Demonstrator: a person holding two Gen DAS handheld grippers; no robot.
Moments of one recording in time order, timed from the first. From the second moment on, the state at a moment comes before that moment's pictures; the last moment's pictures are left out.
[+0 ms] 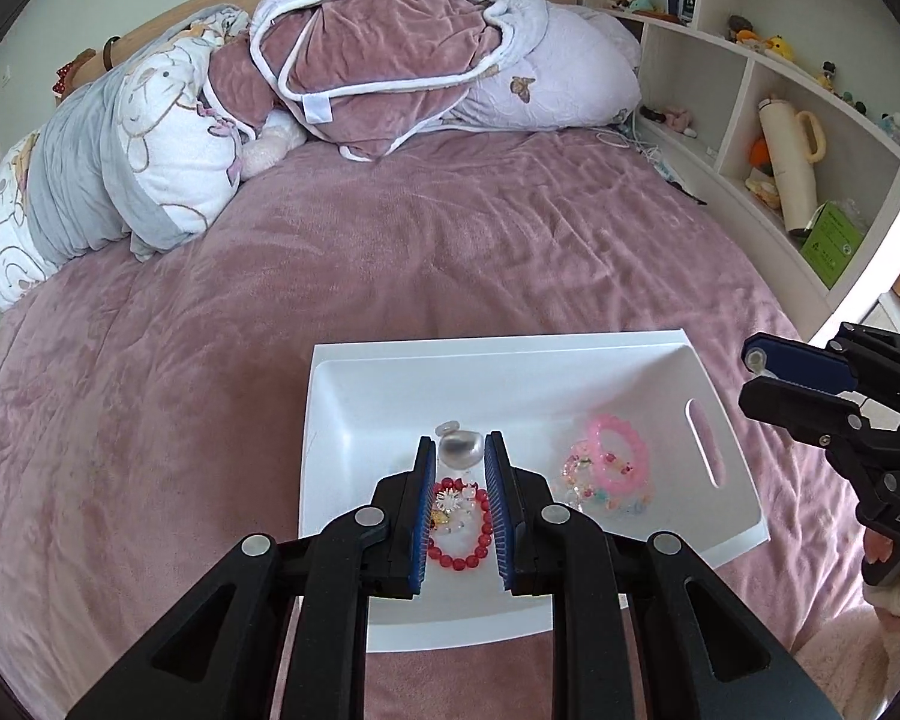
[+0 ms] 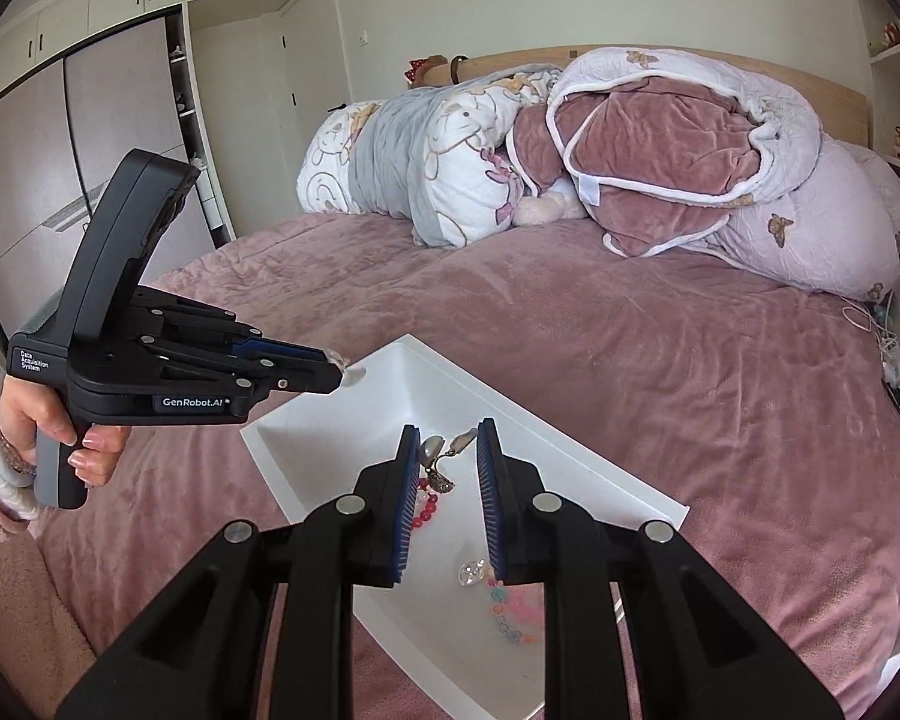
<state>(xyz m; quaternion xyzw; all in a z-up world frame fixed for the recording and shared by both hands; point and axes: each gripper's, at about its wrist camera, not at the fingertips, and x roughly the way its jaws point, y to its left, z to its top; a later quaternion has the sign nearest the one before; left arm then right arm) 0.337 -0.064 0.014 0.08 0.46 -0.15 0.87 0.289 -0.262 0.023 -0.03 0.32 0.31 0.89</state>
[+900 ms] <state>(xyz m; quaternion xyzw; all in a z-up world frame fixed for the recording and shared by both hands) 0.303 -0.033 0.025 0.02 0.37 -0.01 0.93 0.270 -0.288 0.034 0.03 0.29 0.21 0.93</state>
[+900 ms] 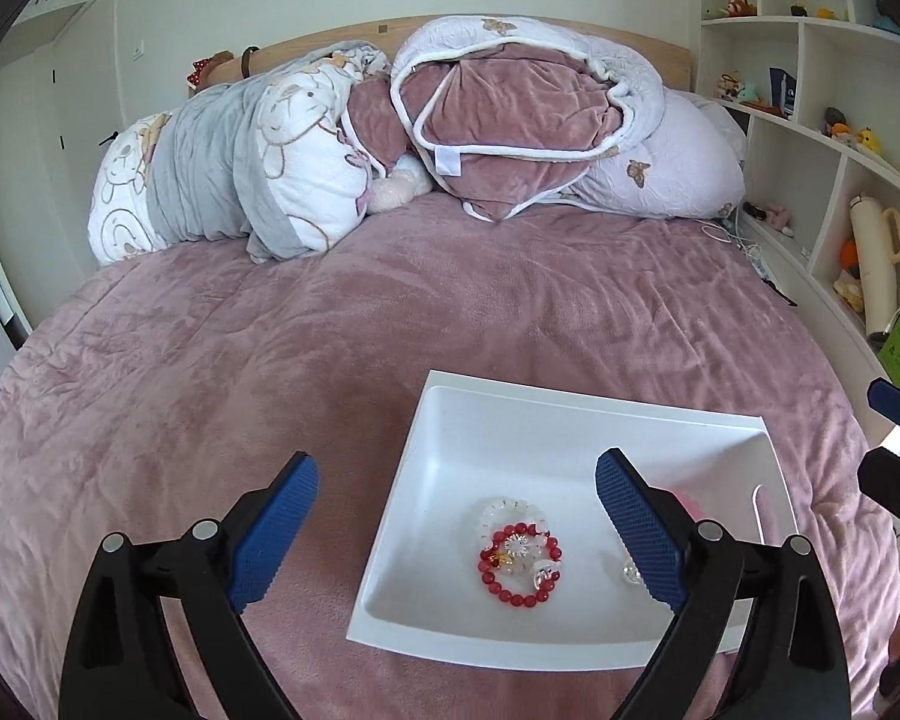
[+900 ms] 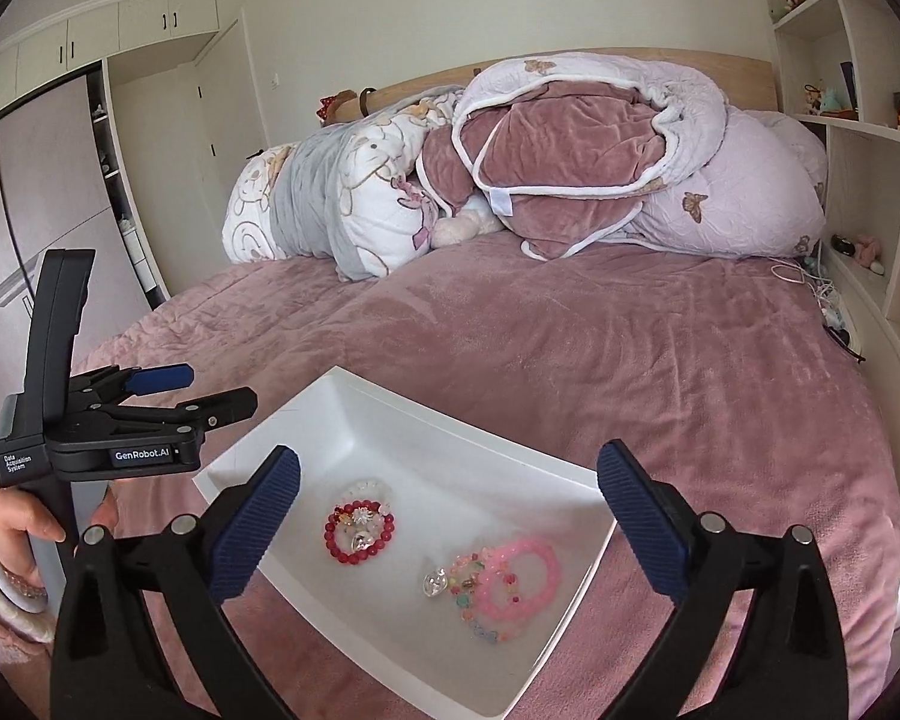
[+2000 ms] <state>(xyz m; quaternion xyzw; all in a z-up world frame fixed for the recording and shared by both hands) 0.184 -0.022 -0.016 0.00 0.33 0.01 0.94 0.157 -0.256 -0.015 -0.04 0.26 0.14 0.95</state>
